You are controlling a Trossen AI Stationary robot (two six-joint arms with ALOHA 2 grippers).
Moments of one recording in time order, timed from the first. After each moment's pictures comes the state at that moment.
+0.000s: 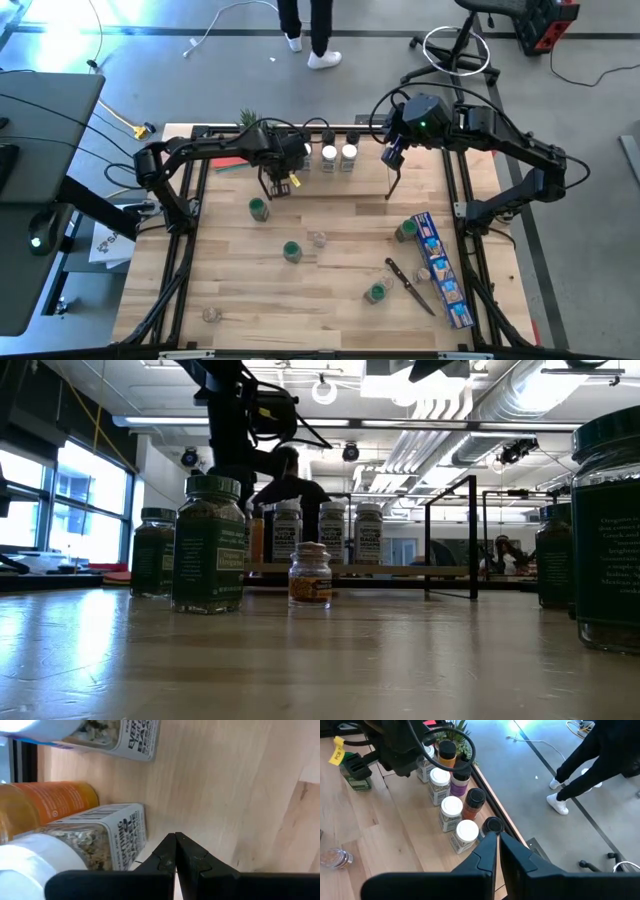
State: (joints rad) left arm 0.37 1.71 1.31 -0.96 -0.19 0.24; right arm -0.22 1.37 1.72 -1.09 0.39 -0.01
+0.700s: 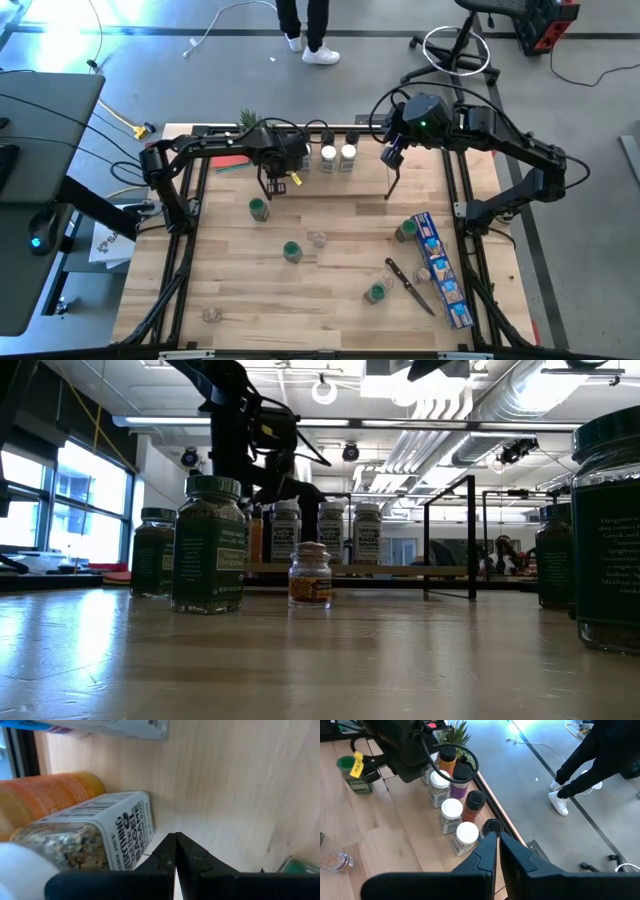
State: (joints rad) left arm 0.40 1.76 1.31 -0.98 -0.25 0.34; right arm -0.22 1.37 1.72 -1.08 0.39 -0.01
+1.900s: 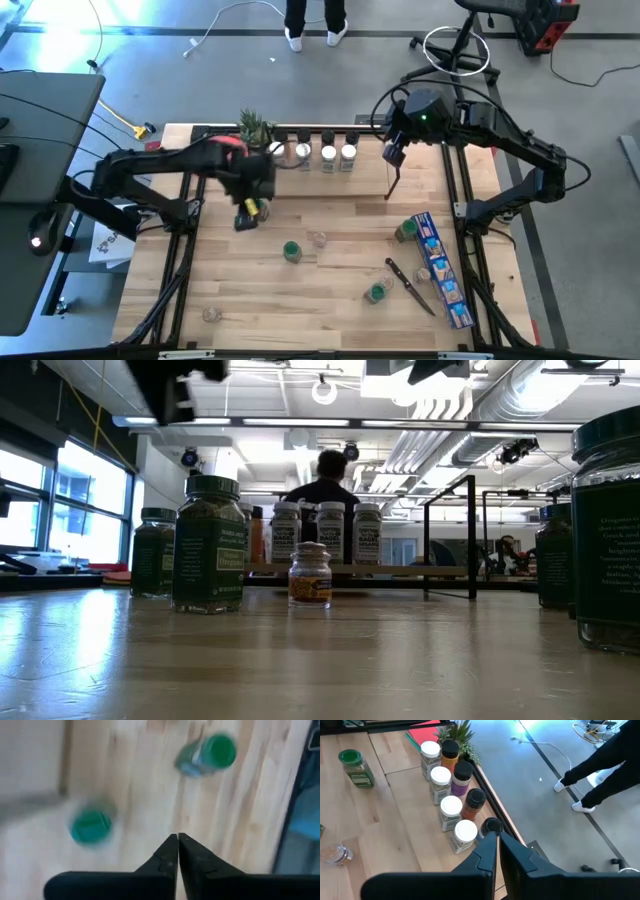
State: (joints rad) left arm 0.08 1.32 1.26 -1.31 0.24 -0.27; right arm -0.28 1.37 1.72 -1.08 0.32 -0.07
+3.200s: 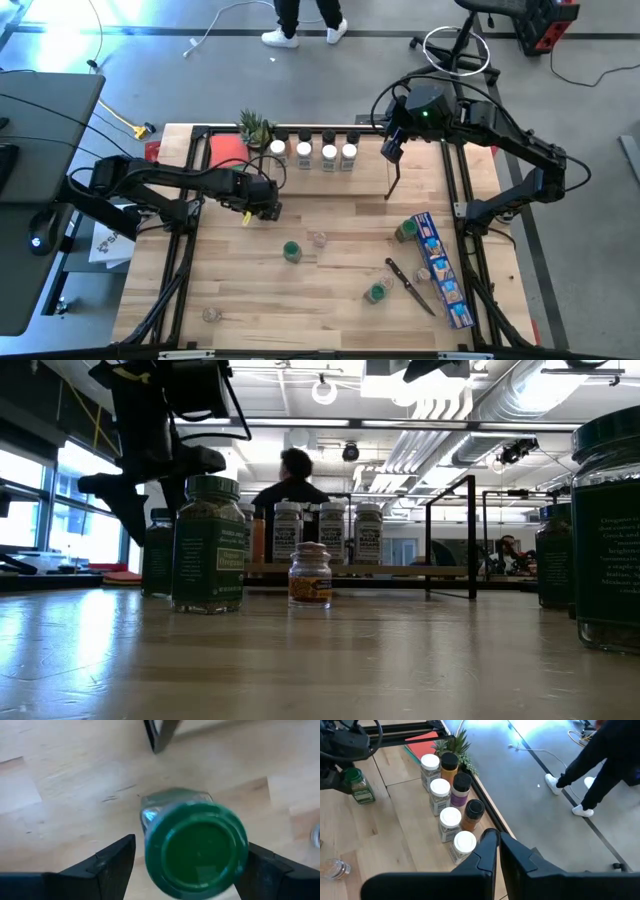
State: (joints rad) left arm 0.07 1.36 0.86 -0.86 -0.15 -1.23; right arm -0.29 1.37 1.72 -1.03 0.32 -0.07
